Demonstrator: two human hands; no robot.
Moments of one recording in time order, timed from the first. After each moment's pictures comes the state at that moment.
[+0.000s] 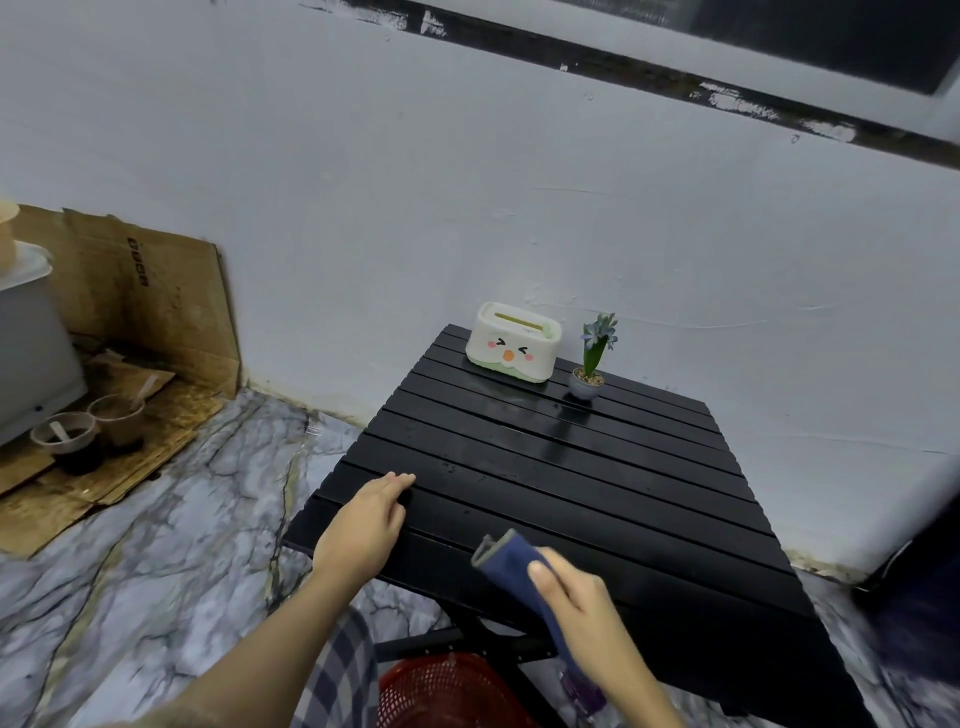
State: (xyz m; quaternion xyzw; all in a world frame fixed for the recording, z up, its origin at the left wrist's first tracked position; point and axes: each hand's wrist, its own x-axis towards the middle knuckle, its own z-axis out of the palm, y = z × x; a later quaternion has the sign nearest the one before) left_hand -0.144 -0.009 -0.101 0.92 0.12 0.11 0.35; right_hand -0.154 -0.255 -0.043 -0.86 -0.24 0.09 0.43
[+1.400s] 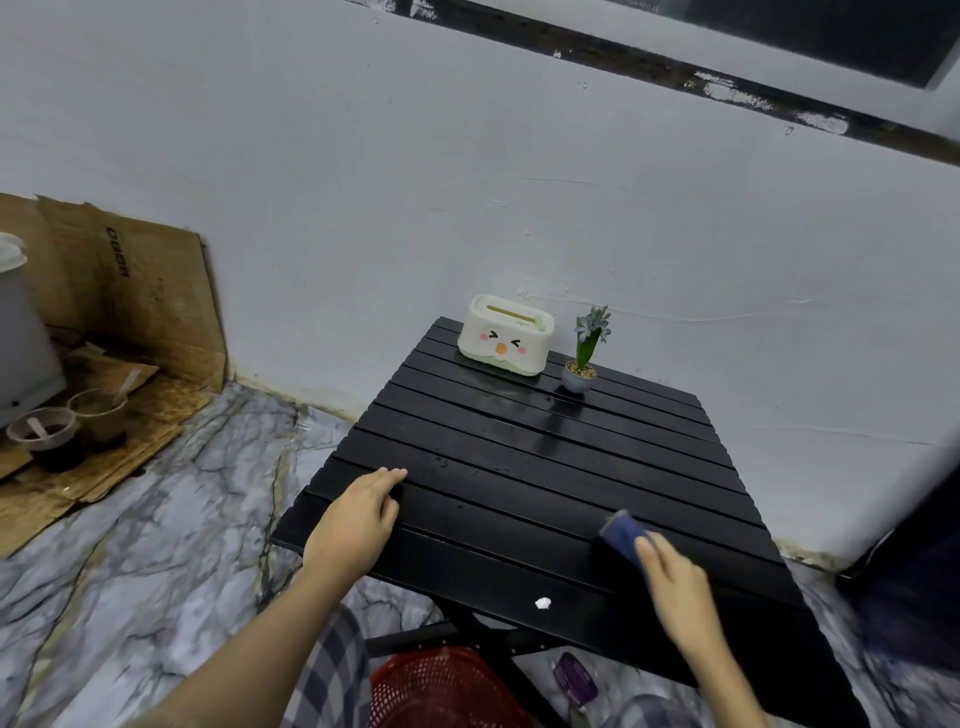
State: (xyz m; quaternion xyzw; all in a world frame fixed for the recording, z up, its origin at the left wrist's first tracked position) left_hand -0.141 -0.008 -0.104 0.92 0.12 0.12 0.34; right_hand -0.098 -0.338 -0.059 -0.93 -0.02 -0.07 0.35
